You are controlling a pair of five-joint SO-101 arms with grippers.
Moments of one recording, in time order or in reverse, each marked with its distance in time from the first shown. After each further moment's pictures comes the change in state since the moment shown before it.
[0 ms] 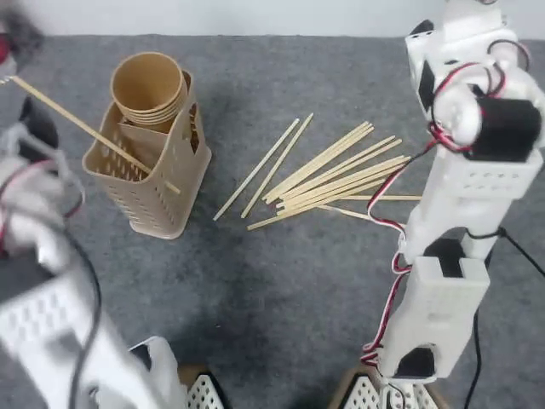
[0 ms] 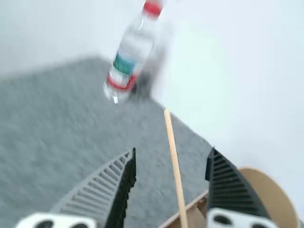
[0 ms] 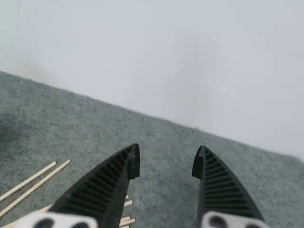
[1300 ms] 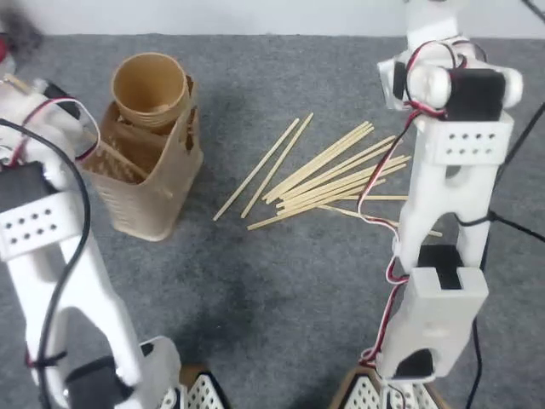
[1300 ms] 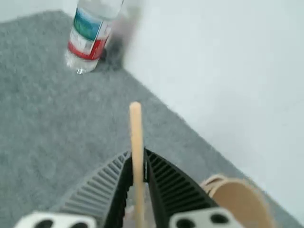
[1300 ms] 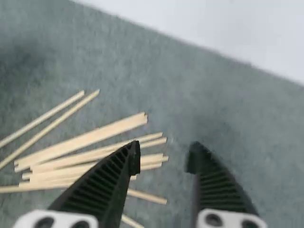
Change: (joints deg) left arm 7.2 21.7 -13.5 -3.4 4.6; right arm -2.9 -3.2 26.8 0.1 0.0
